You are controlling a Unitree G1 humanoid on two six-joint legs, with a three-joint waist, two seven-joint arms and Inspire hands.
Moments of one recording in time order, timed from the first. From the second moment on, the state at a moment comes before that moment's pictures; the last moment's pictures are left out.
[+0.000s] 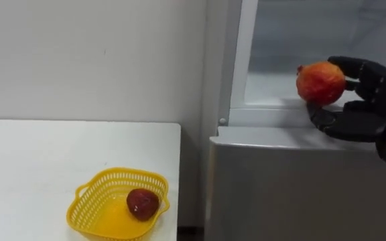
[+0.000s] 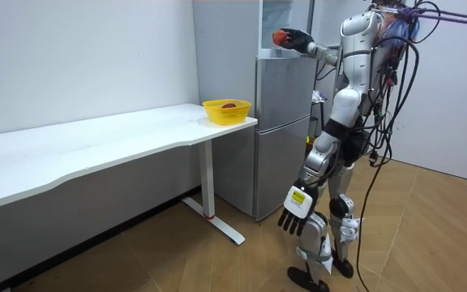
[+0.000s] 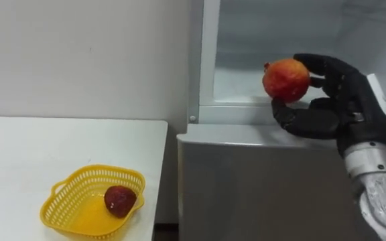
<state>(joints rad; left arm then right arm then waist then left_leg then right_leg) 0.26 0.25 0.08 1.06 0.07 0.09 -0.09 -0.33 -0.56 -0.12 -0.10 0.30 0.08 -0.23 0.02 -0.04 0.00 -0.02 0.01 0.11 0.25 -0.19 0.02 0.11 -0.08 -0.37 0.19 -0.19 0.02</state>
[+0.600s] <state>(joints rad) 0.22 0.25 0.05 1.15 0.07 0.05 -0.11 -0.23 -0.49 -0.04 -0.37 -0.12 -0.04 -0.25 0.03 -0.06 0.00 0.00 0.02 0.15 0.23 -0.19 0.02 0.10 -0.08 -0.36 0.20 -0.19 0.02</state>
